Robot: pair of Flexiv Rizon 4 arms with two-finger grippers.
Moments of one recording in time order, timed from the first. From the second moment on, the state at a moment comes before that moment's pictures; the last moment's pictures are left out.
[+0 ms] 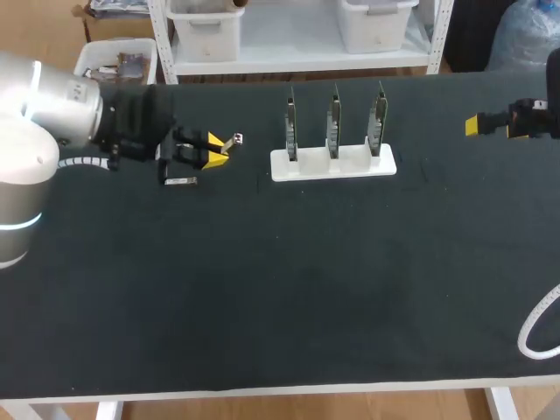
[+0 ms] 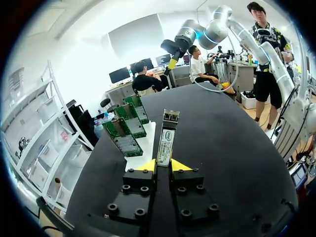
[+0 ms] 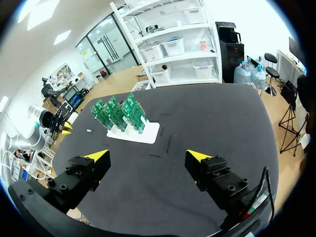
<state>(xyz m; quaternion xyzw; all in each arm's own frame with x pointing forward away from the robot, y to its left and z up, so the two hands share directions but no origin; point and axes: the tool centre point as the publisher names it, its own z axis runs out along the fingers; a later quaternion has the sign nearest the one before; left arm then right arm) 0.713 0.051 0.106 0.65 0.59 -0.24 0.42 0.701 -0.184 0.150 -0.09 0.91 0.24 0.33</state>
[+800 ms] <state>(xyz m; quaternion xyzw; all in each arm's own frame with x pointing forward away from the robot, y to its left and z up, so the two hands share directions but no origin) 0.721 -0.018 0.180 0.65 0.52 -0.26 0.49 0.701 -0.184 0.150 -0.09 0.91 0.24 0.33</state>
